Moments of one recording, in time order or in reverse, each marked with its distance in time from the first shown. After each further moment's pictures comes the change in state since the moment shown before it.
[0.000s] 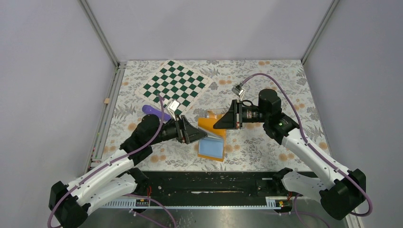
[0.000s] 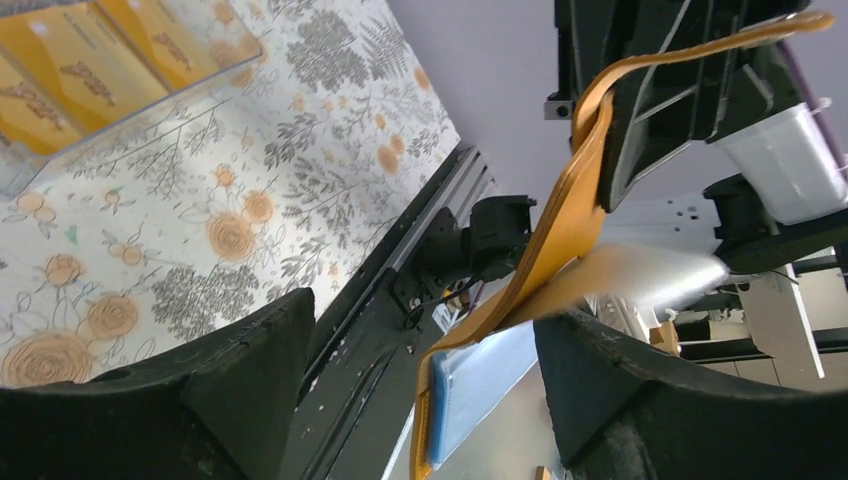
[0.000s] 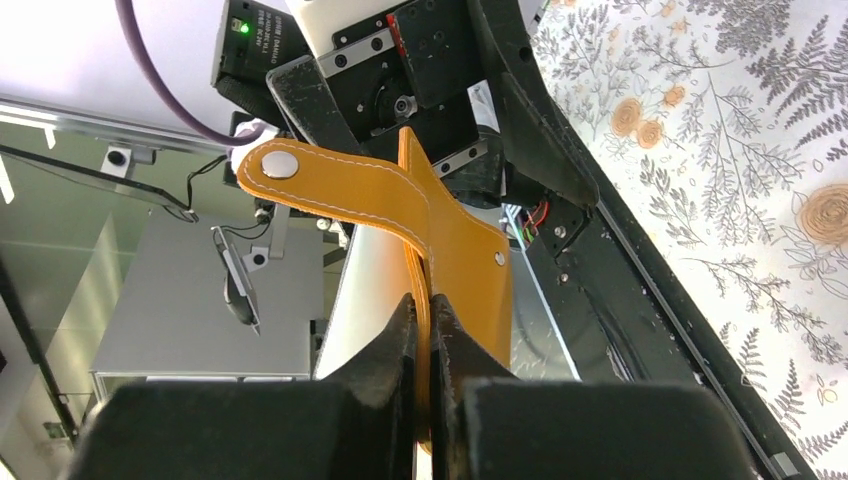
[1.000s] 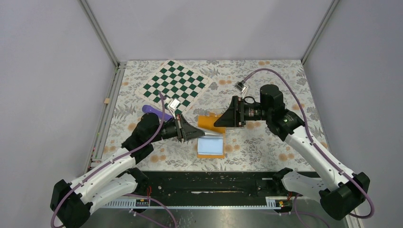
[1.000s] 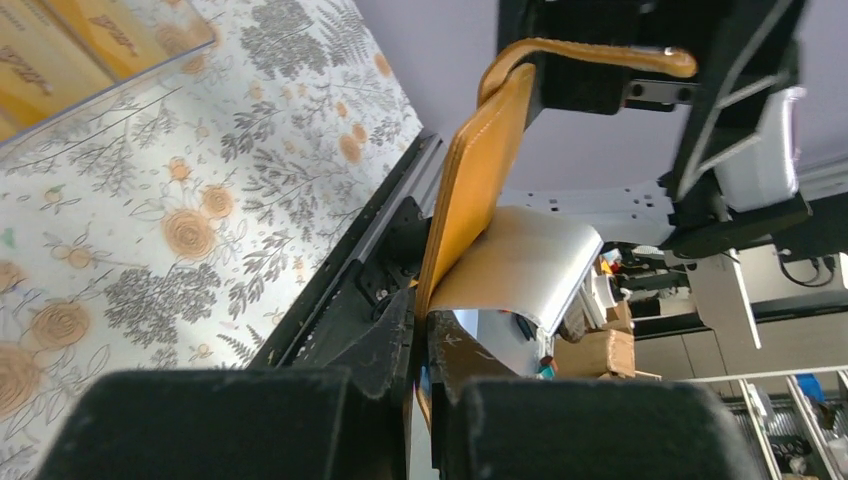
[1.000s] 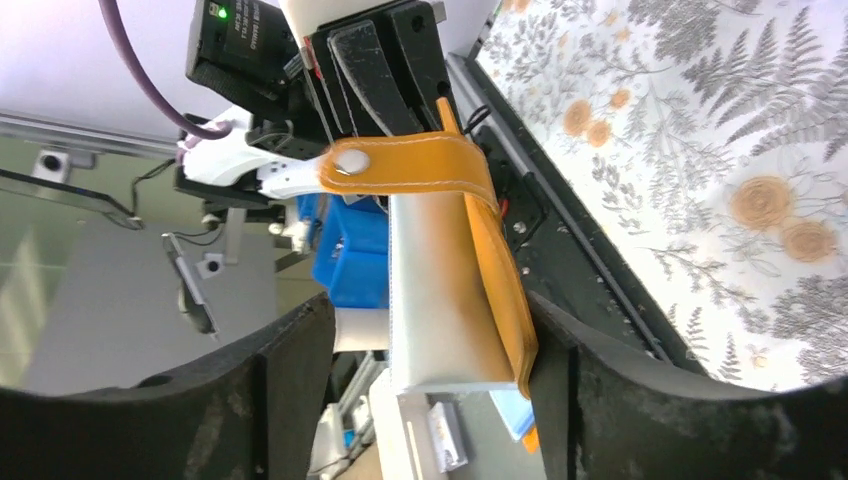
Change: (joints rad) left arm 0.042 0.033 -0.033 0.156 0.128 -0.084; right arm -0.010 0.002 0.089 -0.169 0.033 -0.108
